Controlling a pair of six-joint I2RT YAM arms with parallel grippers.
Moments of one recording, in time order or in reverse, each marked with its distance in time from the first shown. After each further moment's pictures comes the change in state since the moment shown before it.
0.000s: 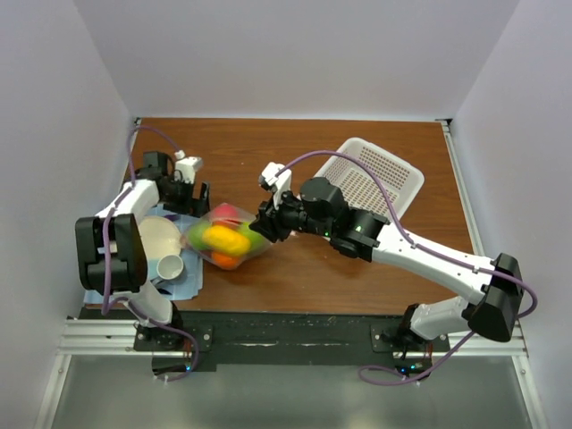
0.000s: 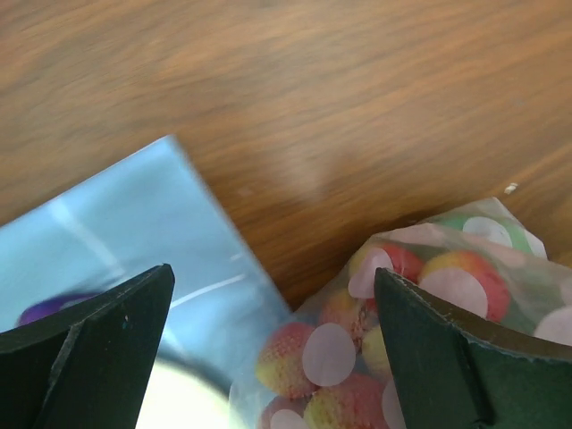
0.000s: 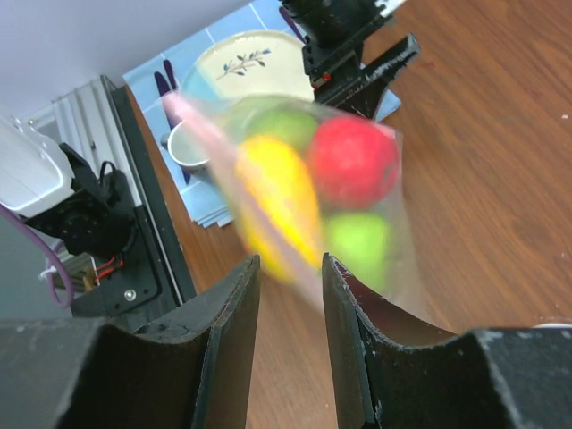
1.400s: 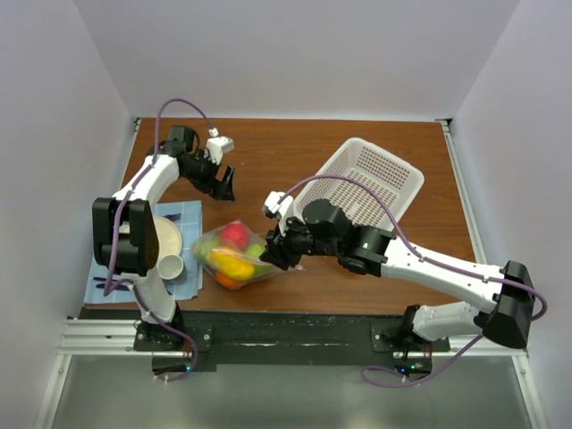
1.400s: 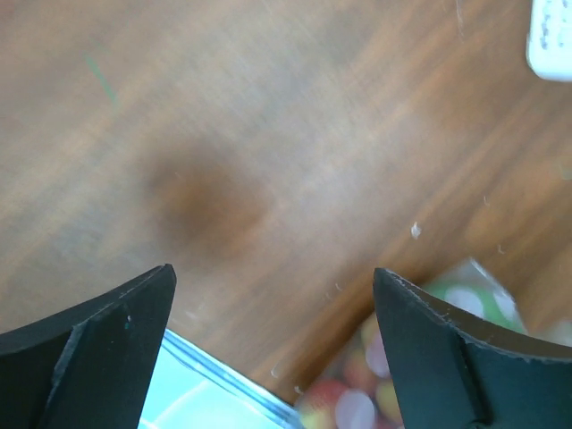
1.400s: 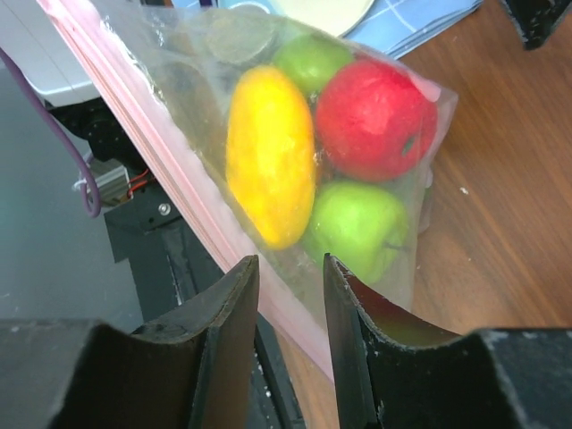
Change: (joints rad) left arm -0.173 0.160 0.327 -0.134 0.119 0.126; right arm 0.063 -0.093 -0.146 -0.076 -0.056 0.026
